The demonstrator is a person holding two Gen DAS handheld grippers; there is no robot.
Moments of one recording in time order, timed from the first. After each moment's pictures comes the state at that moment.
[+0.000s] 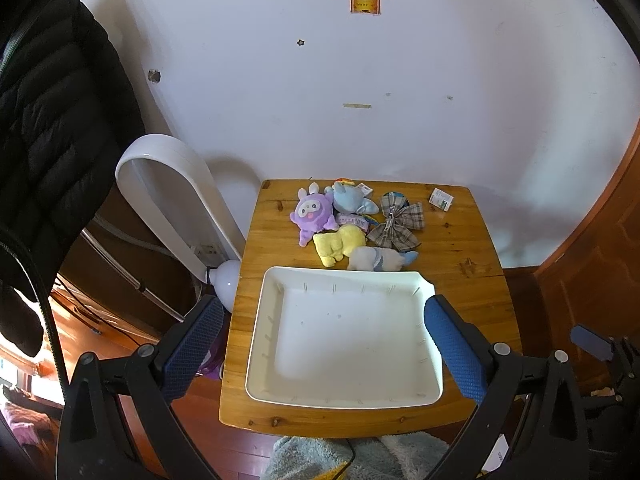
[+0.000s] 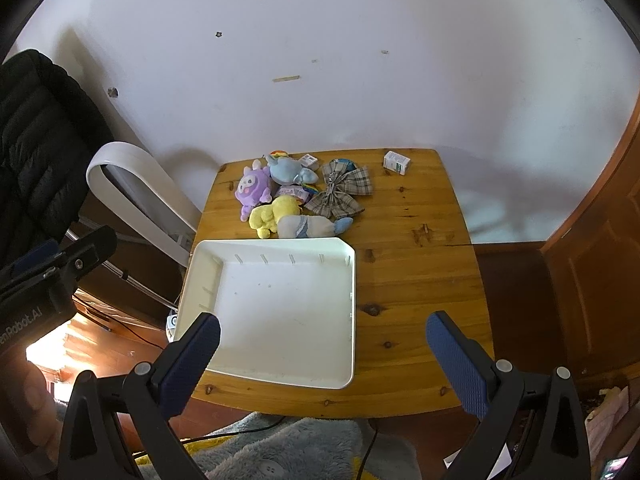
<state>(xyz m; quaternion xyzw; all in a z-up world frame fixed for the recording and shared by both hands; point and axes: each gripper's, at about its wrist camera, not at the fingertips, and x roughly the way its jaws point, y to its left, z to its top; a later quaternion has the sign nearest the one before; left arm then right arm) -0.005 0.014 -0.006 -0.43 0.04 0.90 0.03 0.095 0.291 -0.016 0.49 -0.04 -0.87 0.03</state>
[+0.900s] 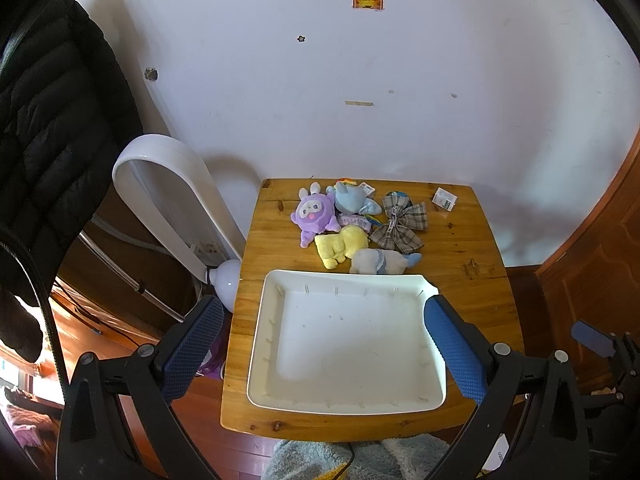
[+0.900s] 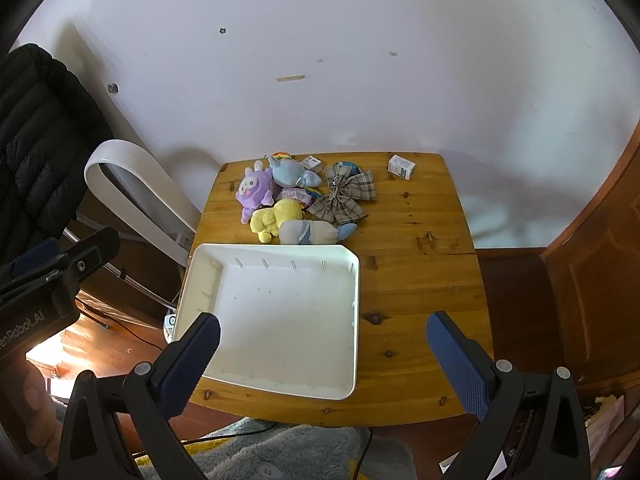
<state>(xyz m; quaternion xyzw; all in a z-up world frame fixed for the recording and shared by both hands) -0.011 0.017 -0.008 -0.43 0.07 0.90 0.04 0.079 0.284 -0.015 0.49 -0.02 -0.87 0.03</state>
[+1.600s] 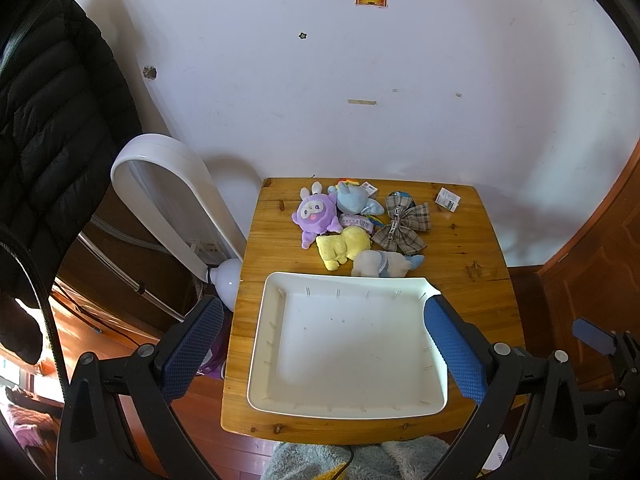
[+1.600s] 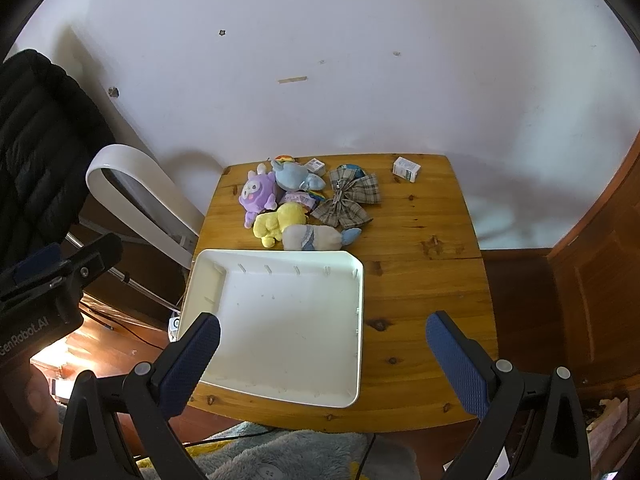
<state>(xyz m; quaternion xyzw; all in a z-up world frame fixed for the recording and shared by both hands) -0.015 0.015 -0.008 -0.43 0.09 0.90 0.06 0.064 0.289 -0.016 0.50 -0.03 -0.87 0.04</state>
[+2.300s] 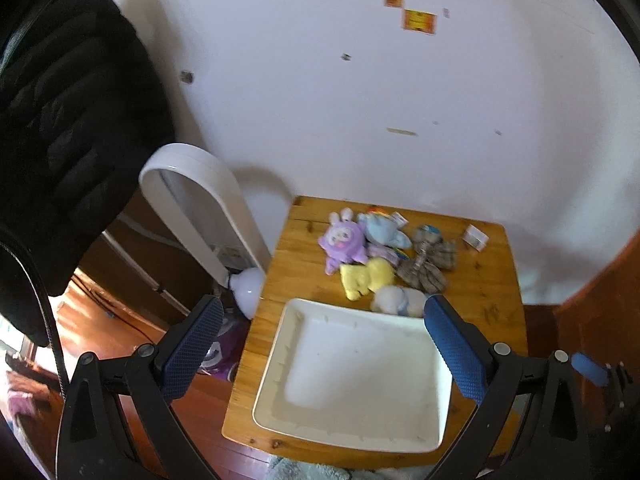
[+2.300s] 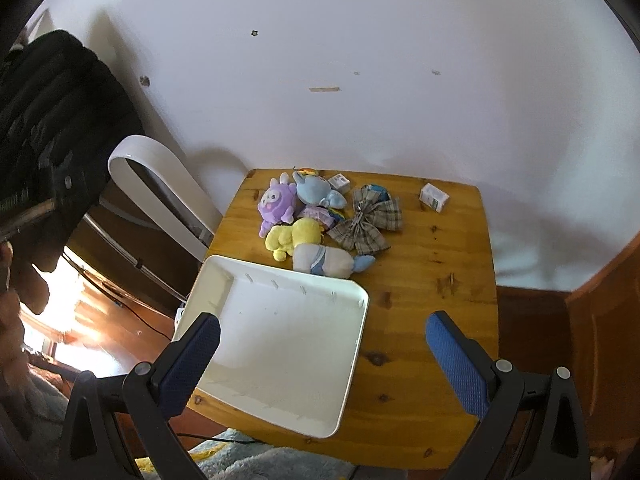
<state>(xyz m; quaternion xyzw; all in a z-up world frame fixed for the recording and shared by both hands) -0.050 0.014 0.017 -0.41 0.08 0.91 -0.01 0.018 0.312 -0.016 0.48 0.01 -0.87 0.13</state>
